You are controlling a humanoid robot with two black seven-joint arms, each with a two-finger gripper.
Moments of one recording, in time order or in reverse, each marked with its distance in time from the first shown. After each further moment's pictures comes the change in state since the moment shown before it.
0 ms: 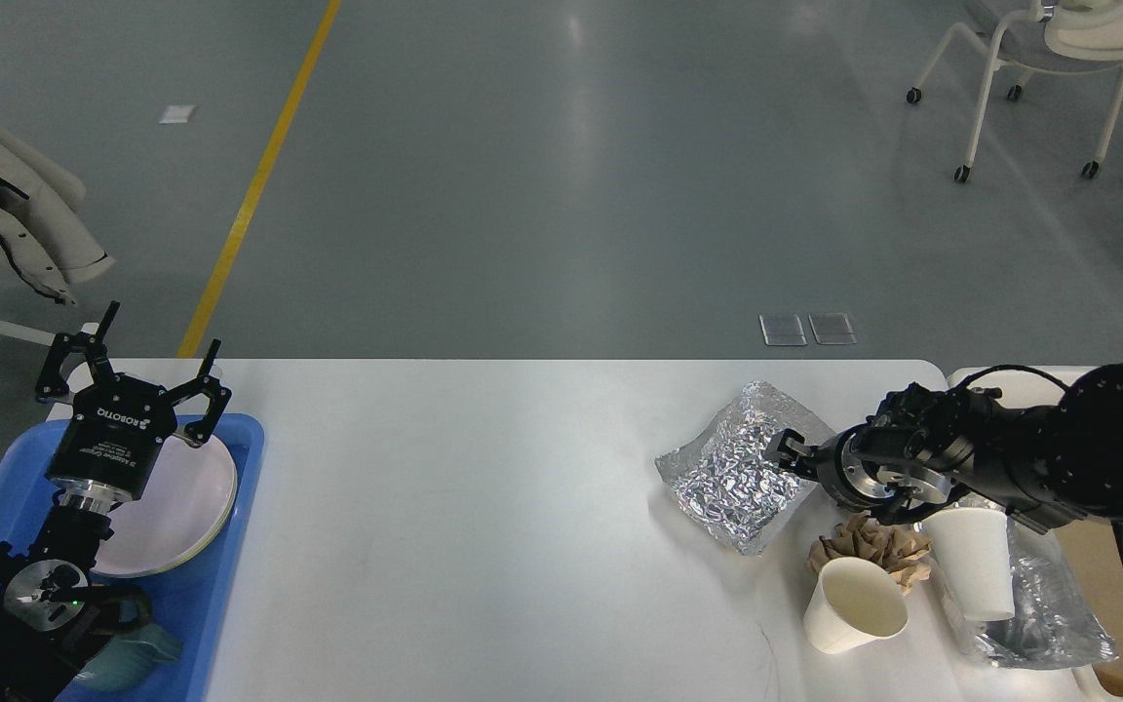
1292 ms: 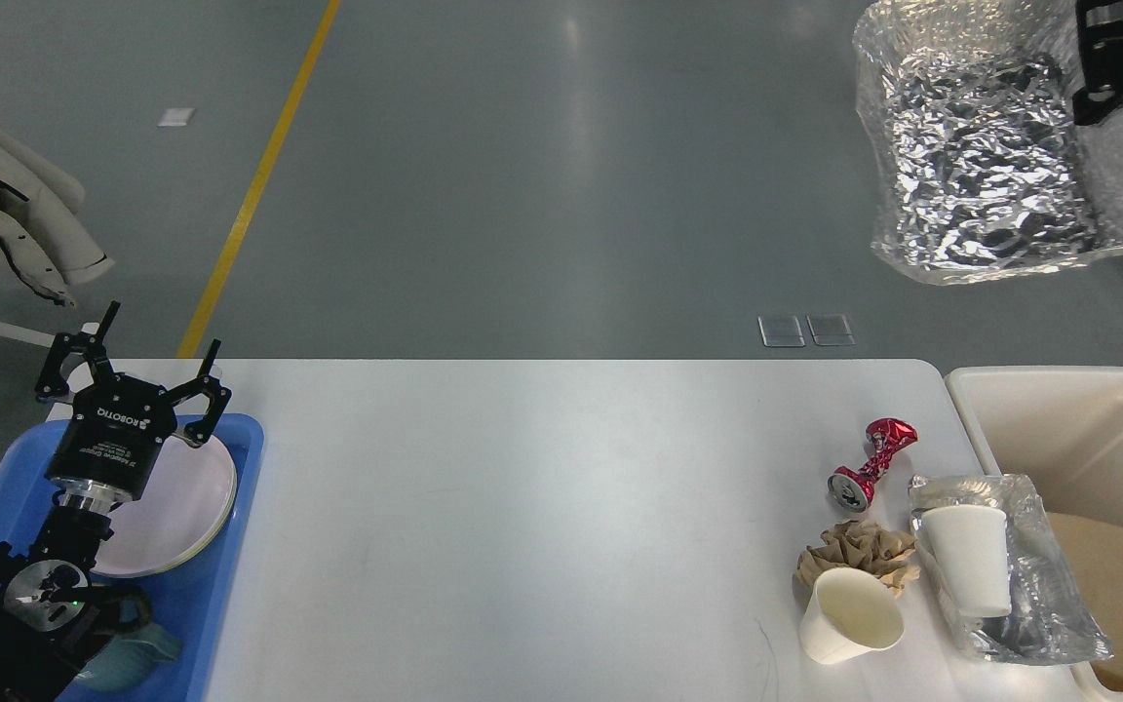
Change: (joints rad) left arm 0.000 0.000 -0.001 0.000 0.000 0.000 0.001; right arm 1.431 -0.385 -0.309 0.495 -0.535 0.775 0.075
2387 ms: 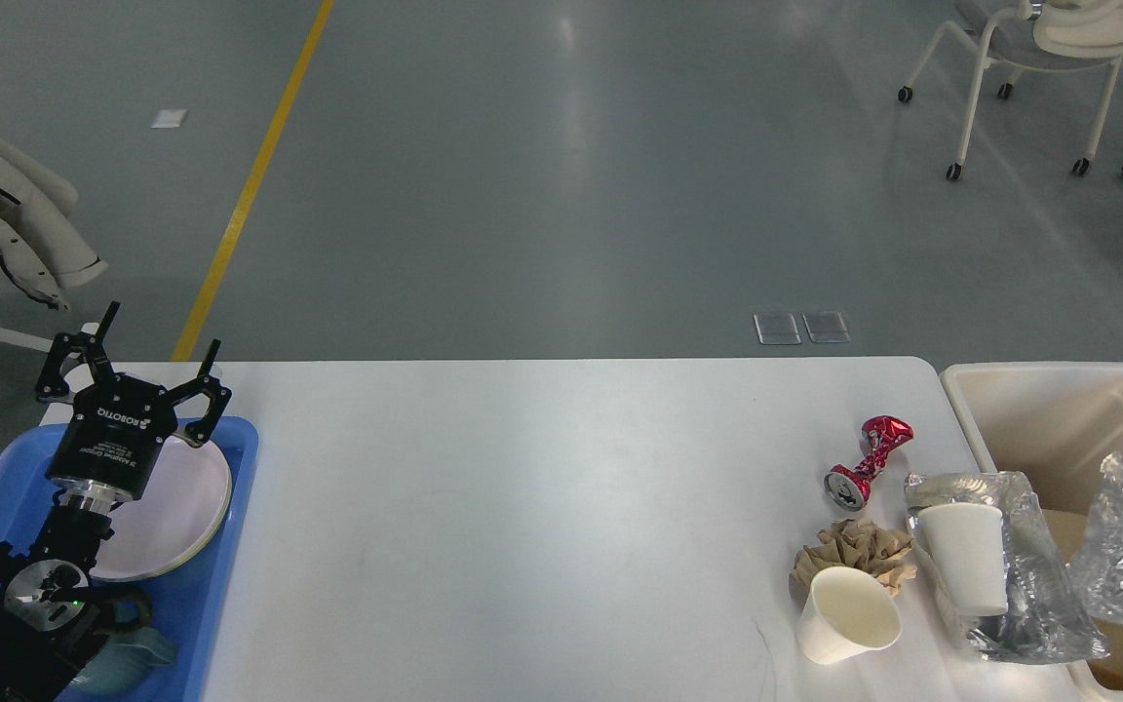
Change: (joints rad) left arm 0.000 0.000 0.002 0.000 0.001 0.000 -0.003; right arm -1.818 -0.147 0.516 -0.894 -0.177 -0.846 0.013
